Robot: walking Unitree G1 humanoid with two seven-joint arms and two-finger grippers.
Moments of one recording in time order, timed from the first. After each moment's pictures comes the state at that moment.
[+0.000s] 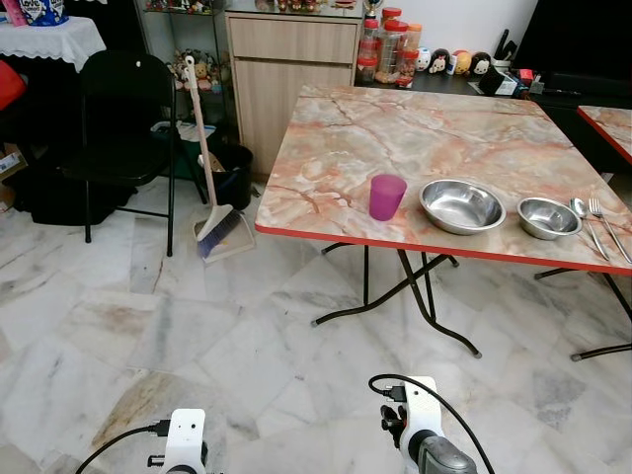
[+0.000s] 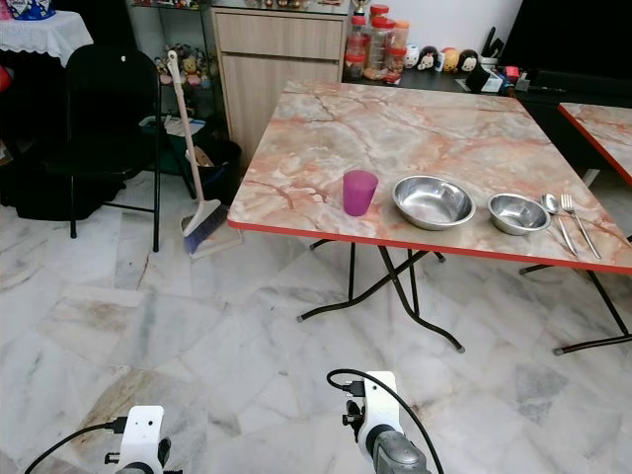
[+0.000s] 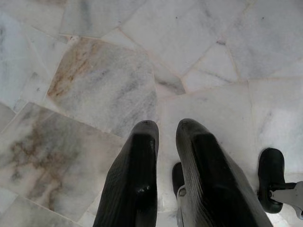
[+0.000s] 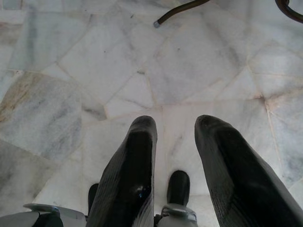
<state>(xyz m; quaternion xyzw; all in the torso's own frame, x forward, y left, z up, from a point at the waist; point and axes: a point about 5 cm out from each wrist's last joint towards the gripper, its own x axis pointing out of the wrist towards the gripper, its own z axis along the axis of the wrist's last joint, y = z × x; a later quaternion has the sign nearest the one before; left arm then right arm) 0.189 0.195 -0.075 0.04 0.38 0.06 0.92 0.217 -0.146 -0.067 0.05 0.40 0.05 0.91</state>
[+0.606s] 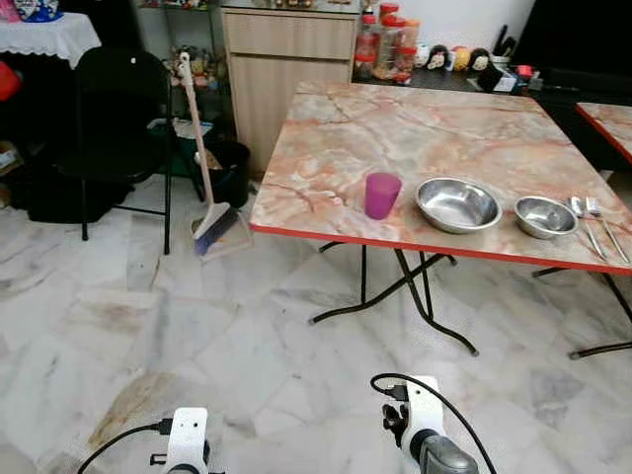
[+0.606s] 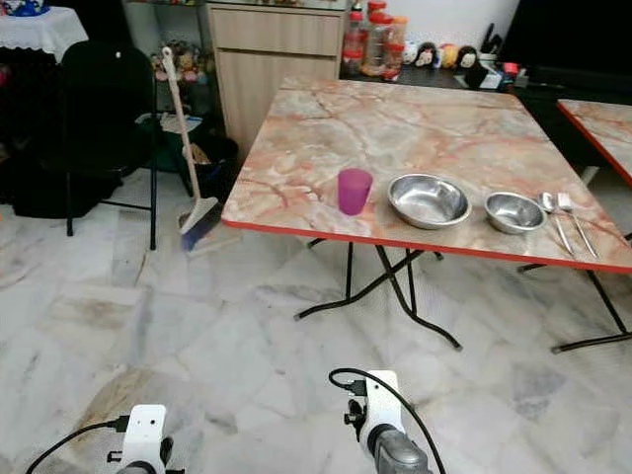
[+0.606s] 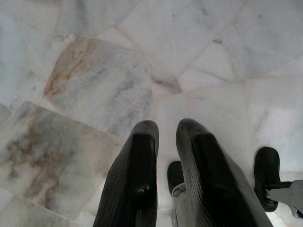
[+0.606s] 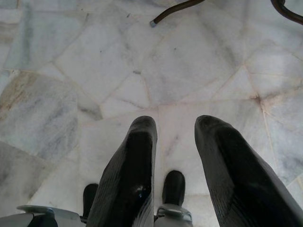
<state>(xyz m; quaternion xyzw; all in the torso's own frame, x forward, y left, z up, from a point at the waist) 0.190 0.194 -0.075 0.05 0.38 0.06 0.92 0.218 -0.147 -0.067 0.05 0.40 0.05 0.91</state>
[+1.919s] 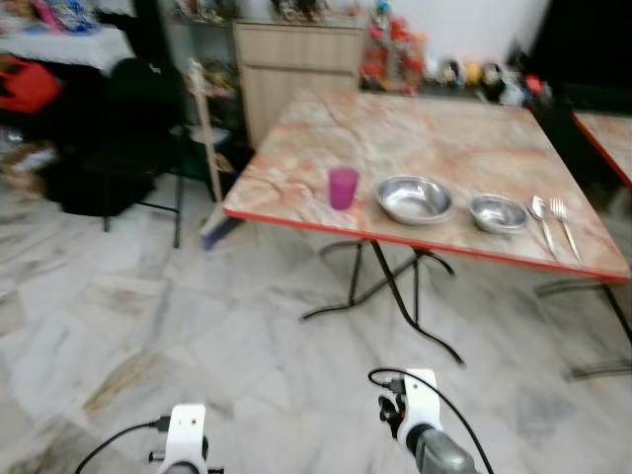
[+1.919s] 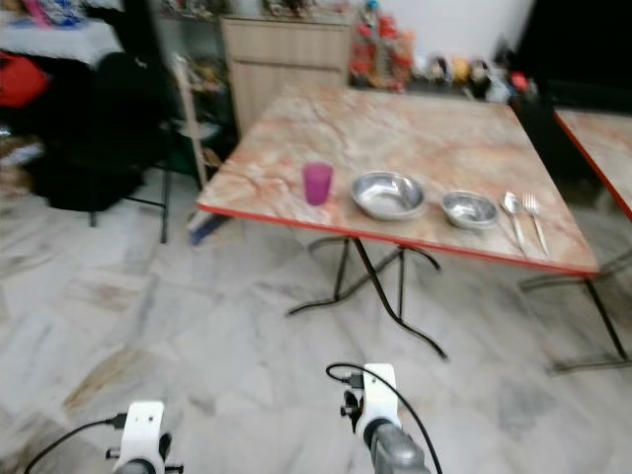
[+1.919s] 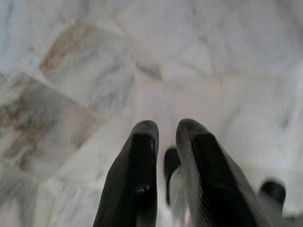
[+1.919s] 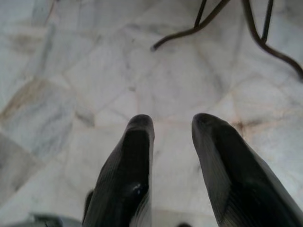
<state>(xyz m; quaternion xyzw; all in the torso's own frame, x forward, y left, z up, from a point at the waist) 0.187 0.191 -0.077 0.03 0.38 0.06 0.92 0.239 -0.145 -0.051 0.06 0.34 0.05 0.94</state>
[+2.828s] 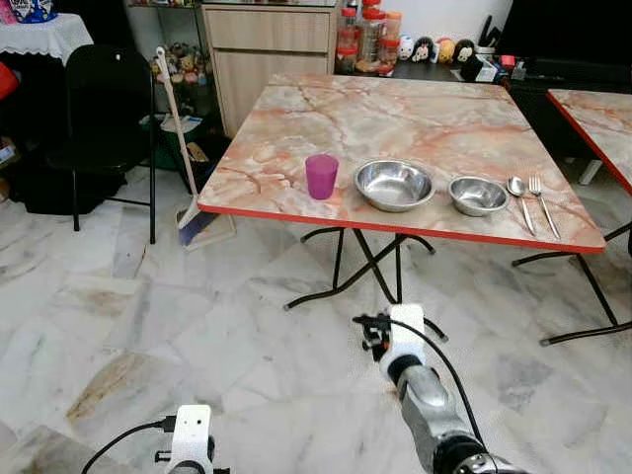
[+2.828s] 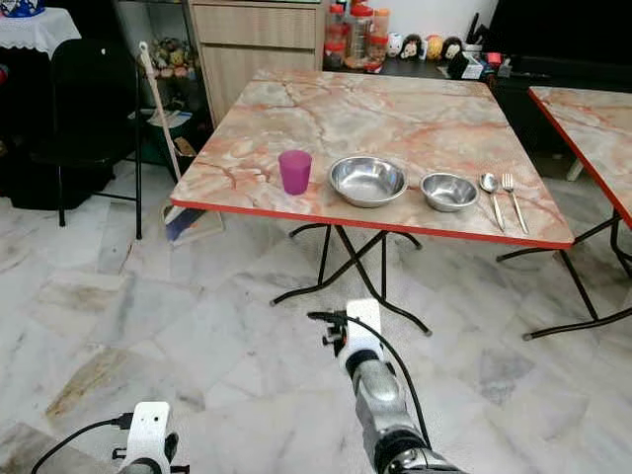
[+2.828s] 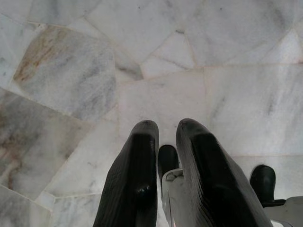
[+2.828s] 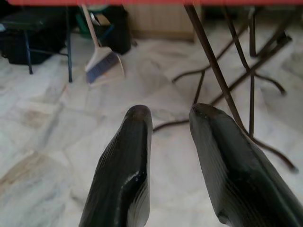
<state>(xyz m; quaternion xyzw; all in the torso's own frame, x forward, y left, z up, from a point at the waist) 0.194 0.187 -0.073 0.03 0.37 0.05 0.93 0.301 -0.111 0.015 0.03 0.14 0.11 0.98</state>
